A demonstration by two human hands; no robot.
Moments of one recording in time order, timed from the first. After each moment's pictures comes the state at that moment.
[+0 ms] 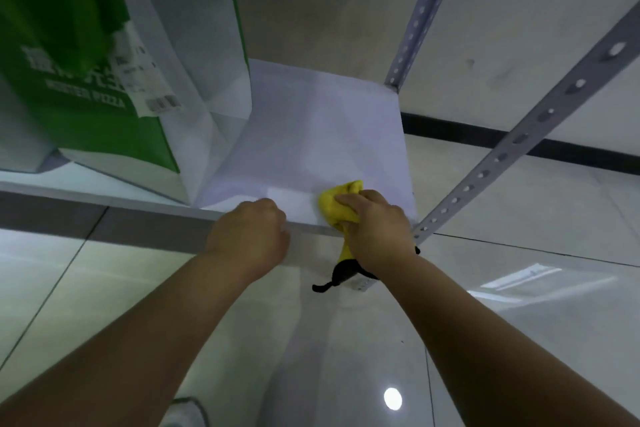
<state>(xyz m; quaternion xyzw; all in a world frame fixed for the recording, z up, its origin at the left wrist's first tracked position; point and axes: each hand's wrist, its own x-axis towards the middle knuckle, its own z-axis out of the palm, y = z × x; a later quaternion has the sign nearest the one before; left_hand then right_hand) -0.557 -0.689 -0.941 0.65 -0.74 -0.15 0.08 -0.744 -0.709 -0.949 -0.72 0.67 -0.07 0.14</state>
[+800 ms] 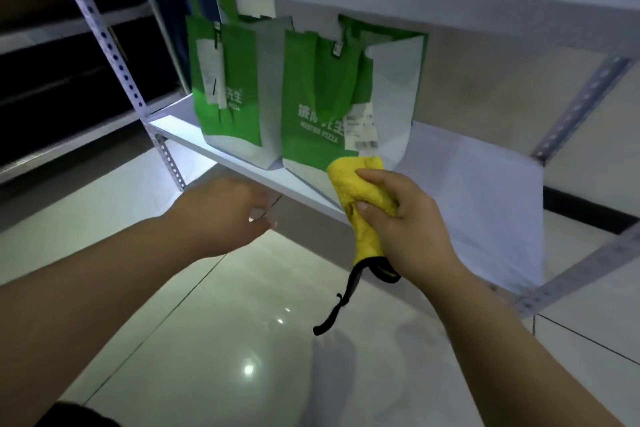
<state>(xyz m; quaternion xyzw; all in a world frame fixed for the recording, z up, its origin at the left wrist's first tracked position) -0.397 -0.546 -0.806 0.76 -0.65 0.00 0.02 -0.622 -0.629 -0.821 -0.76 0.40 -0.34 0.38</state>
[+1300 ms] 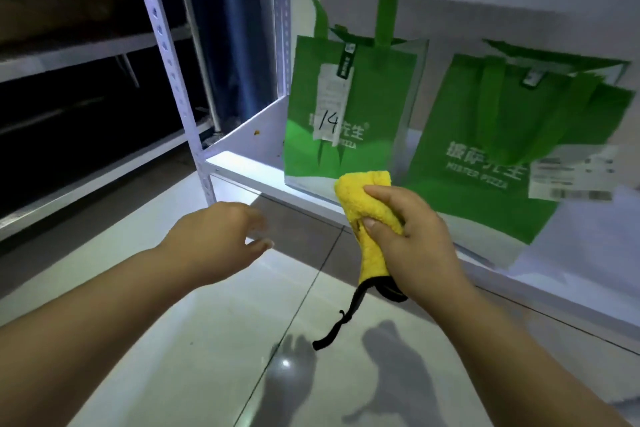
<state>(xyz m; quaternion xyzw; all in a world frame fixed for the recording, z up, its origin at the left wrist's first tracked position) -0.122 -0.542 -0.857 0.77 -0.63 -0.03 0.06 -0.352 -0.617 -0.862 -0.77 0.43 -0.37 0.29</state>
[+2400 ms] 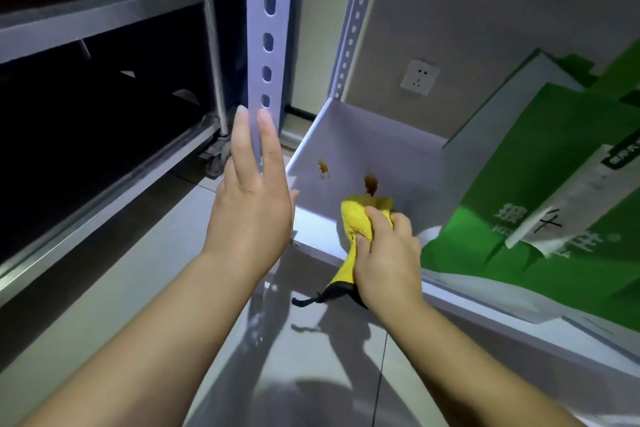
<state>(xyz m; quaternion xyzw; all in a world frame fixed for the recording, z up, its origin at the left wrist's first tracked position) 0.131 -0.716 -0.888 0.72 -0.63 0.06 0.29 -0.031 -0.746 -0.928 -0.71 0.67 -0.17 0.15</state>
